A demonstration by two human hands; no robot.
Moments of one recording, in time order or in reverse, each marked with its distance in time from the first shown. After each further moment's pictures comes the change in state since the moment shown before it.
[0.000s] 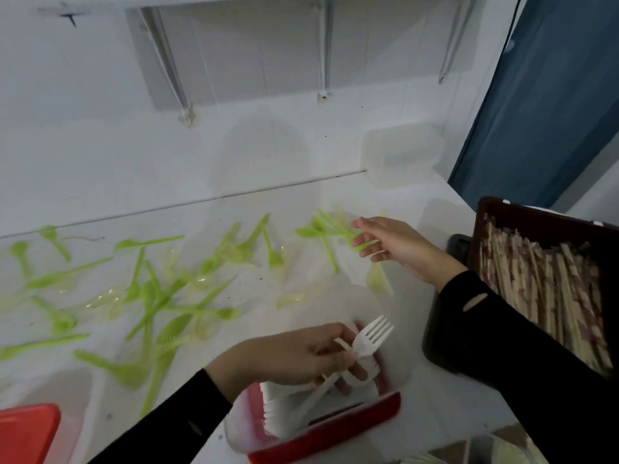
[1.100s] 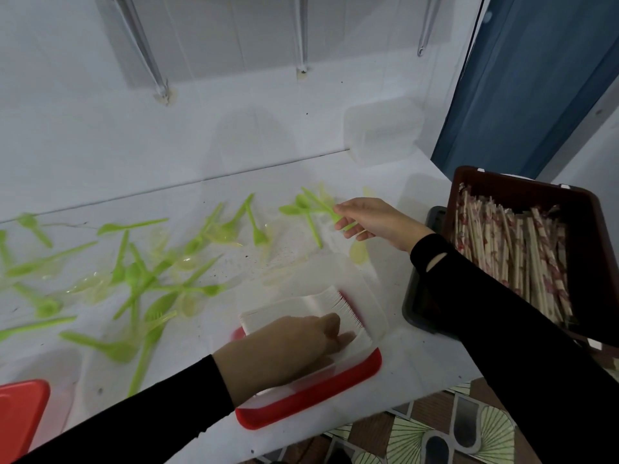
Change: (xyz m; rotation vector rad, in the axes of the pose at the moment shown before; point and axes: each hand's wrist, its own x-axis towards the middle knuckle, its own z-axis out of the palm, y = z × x) left_hand 0.013 -0.013 0.039 1.338 0.114 0.199; right_hand -0.001 0.013 0.000 -0.134 -0.001 0.061
